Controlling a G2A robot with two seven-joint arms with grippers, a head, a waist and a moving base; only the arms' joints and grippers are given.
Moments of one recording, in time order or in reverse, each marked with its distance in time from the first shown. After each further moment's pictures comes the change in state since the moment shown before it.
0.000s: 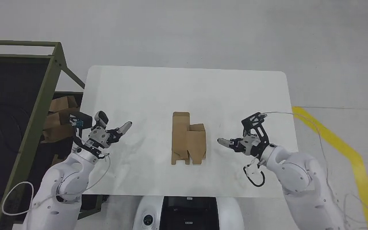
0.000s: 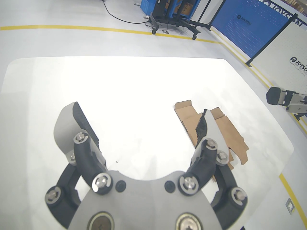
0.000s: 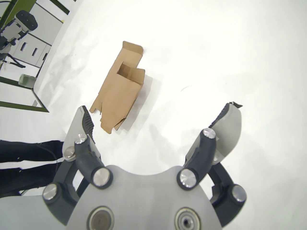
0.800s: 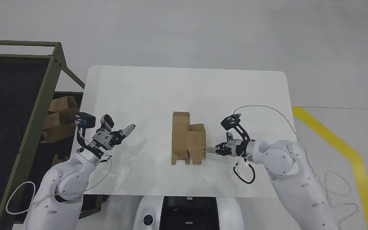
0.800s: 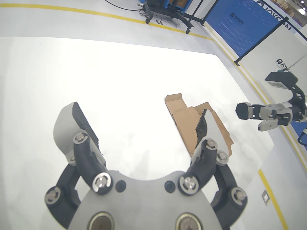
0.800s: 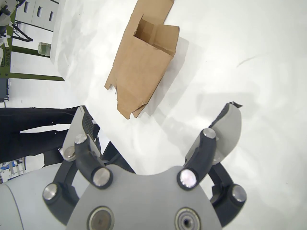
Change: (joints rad) left arm -0.008 0.003 0.007 0.005 -0.137 -0.013 -0.133; right arm 0.192 -0.009 -0.167 0.177 0.153 0.046 0.245
